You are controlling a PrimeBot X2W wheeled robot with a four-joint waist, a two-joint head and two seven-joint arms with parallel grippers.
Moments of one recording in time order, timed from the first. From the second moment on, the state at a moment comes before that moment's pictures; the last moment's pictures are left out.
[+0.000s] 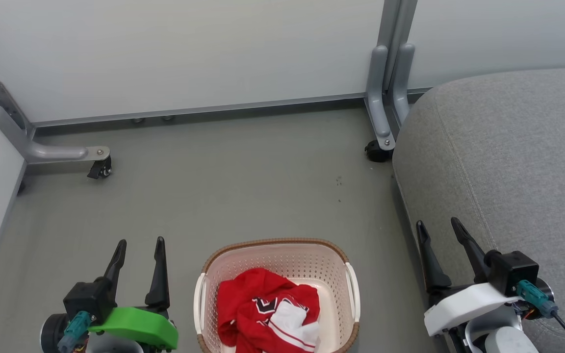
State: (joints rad) left arm -0.05 0.05 -0.04 0.29 -0.23 -0.12 -0.24; right arm -0.03 -0.05 0.07 0.18 0.19 0.13 -0.20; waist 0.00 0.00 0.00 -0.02
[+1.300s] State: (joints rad) left arm -0.16 0.05 -0.12 0.36 -0.12 -0.11 -0.26; right arm -0.06 -0.05 0.10 0.12 0.13 0.13 -0.22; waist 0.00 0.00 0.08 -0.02
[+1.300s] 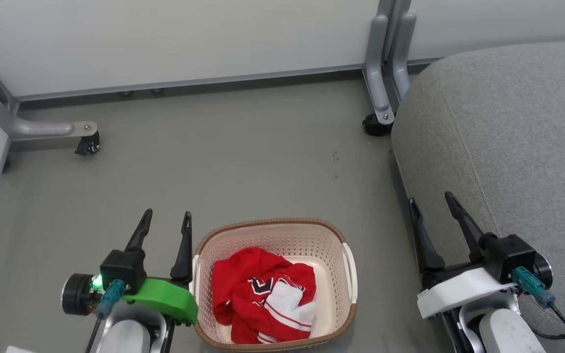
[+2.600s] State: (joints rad) left arm -0.93 0.15 -0.49 1.26 0.13 -0.07 -0.13; right arm -0.34 -0.05 0.24 -0.02 0.25 0.13 -0.26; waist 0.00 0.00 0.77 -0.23
